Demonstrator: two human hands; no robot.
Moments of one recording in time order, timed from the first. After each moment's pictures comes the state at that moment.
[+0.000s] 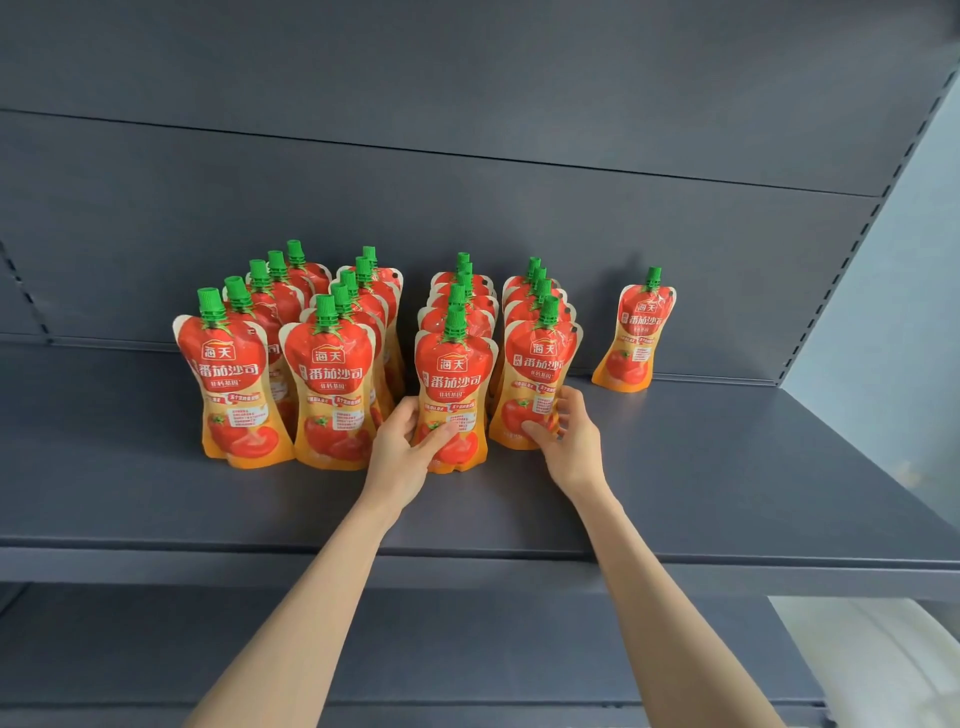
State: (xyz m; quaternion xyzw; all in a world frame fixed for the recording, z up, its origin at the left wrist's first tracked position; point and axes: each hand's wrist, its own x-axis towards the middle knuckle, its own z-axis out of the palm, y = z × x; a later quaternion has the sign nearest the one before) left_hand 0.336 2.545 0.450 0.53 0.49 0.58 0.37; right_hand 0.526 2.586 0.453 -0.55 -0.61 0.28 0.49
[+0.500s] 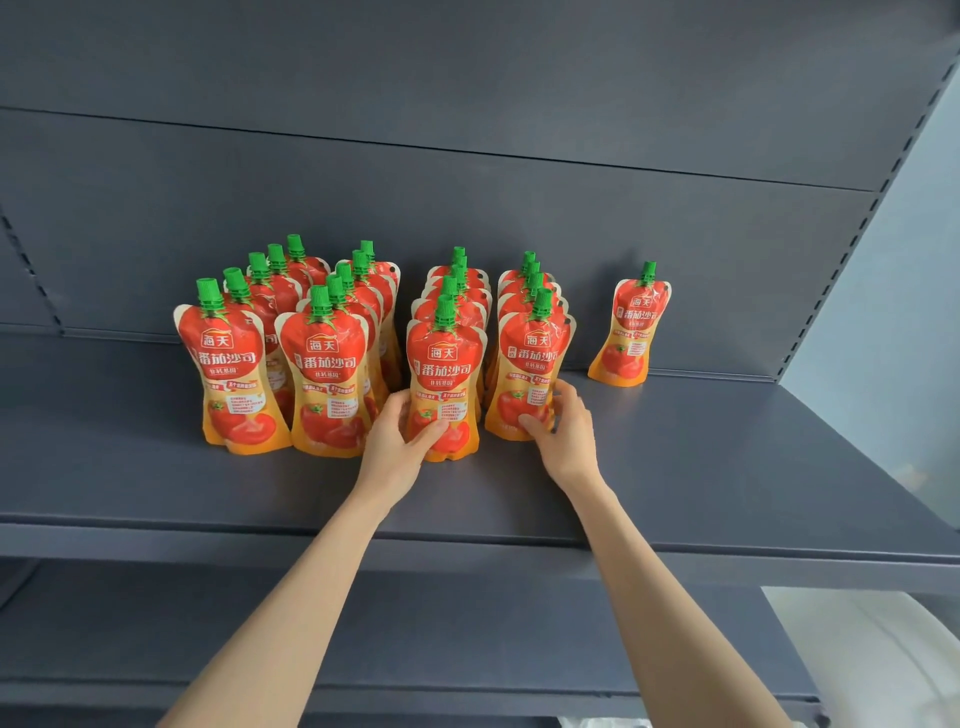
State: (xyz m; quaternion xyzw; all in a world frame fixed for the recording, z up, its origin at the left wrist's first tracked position) left_hand 0.340 2.534 0.452 0.54 0.56 0.54 0.33; right_hand 0.533 2.585 0.452 -0.59 -0.63 0.25 0.44
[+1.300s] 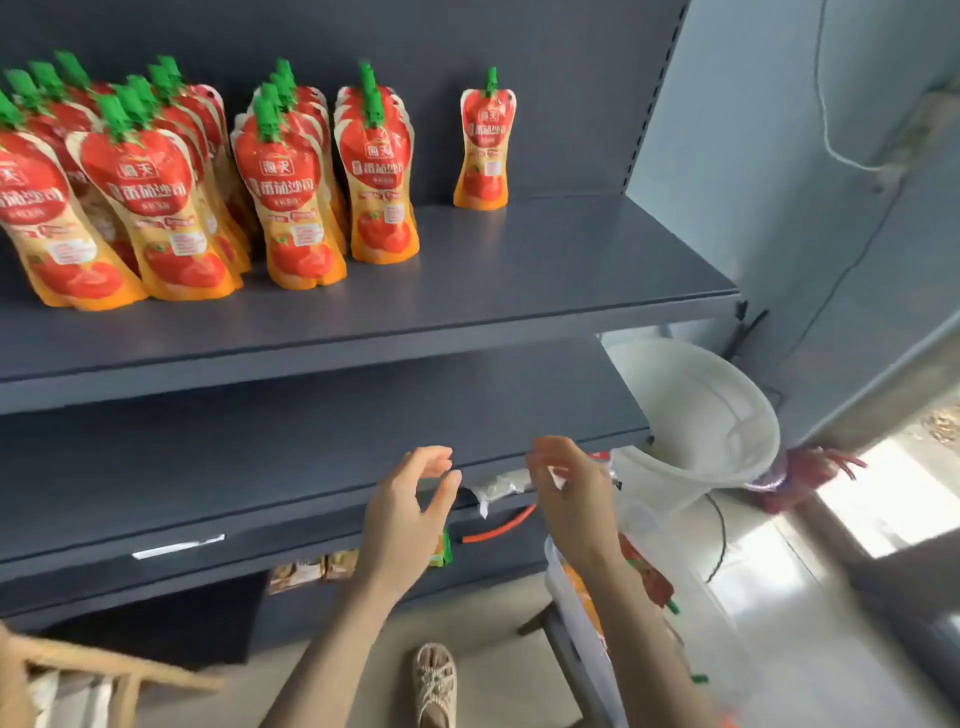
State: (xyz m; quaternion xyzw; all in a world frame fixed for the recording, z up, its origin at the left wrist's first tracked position) left_hand 0.461 2.292 0.371 0.66 0.53 0.42 0.32; right_hand 0.637 2.283 0.370 -0.69 -0.53 0.24 0.42
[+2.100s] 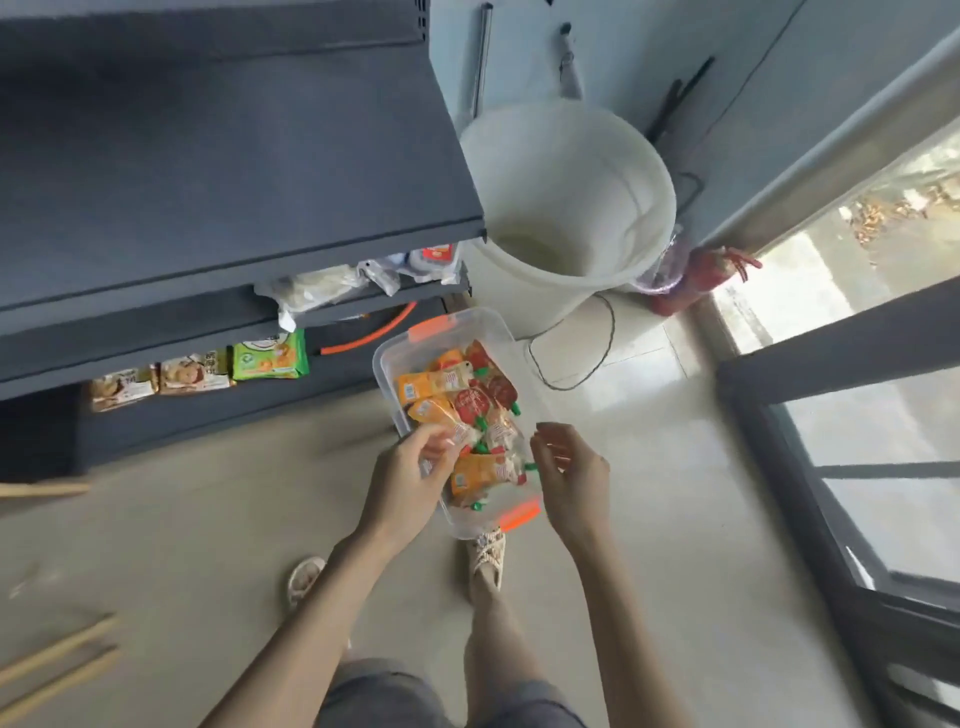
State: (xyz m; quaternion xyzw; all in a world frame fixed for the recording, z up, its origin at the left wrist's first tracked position) left_hand 0.754 2.182 0.228 0.60 0.58 0.22 0.50; right_hand 0.923 2.140 0.249 -0.80 -0.39 0.33 0.31
